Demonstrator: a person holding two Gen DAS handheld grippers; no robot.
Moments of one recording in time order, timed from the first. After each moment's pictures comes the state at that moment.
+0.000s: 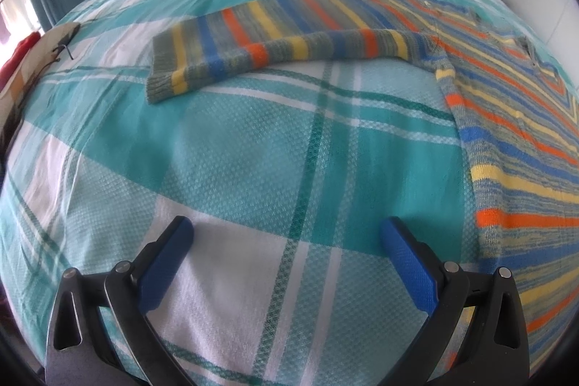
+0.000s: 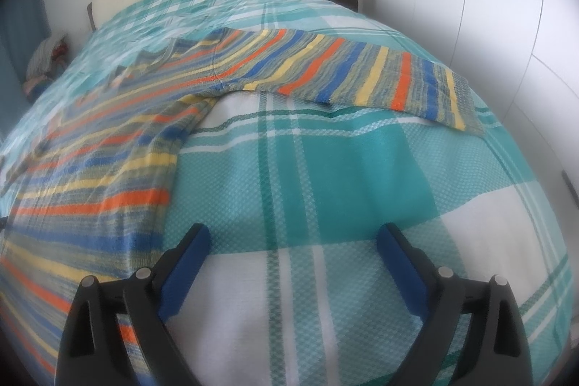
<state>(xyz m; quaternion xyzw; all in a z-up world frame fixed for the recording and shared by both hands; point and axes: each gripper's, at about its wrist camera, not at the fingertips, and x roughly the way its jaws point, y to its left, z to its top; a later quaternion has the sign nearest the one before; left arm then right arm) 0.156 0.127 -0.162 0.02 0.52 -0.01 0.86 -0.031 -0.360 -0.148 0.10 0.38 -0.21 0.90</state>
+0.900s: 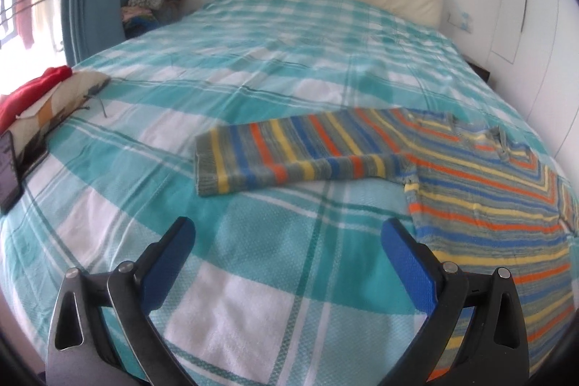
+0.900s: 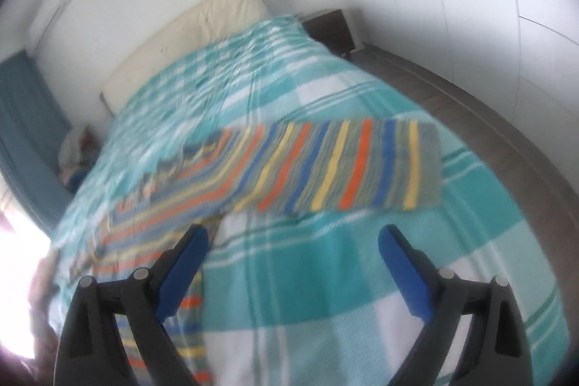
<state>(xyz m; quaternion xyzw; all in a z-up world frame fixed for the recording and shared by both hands) 0.134 0.150 -0.095 -0.04 0.36 -0.01 0.93 -0.062 -0.482 -0.061 0.29 0.25 -0.17 0.91</state>
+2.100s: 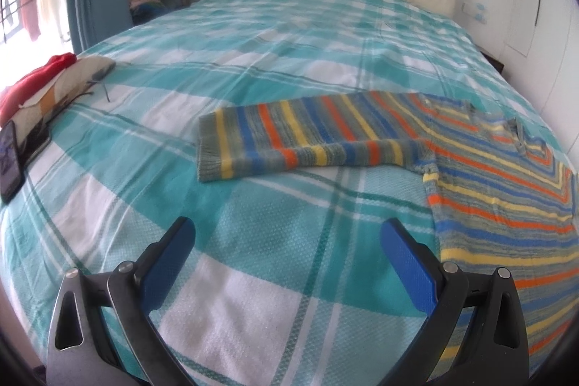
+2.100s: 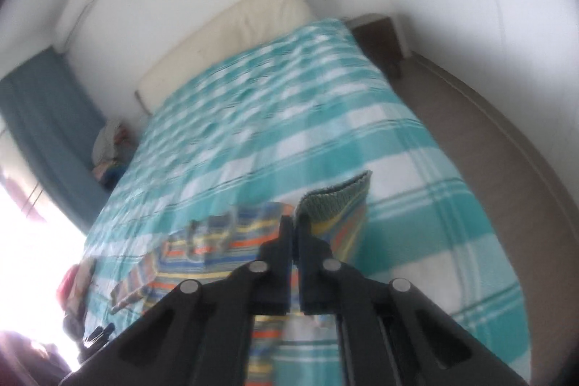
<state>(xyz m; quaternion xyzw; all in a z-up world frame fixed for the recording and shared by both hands) 0.142 0.146 -0.109 -0.03 0.38 0.02 0.92 0.082 -0.432 0.050 0.21 0.29 -0.03 0.93</state>
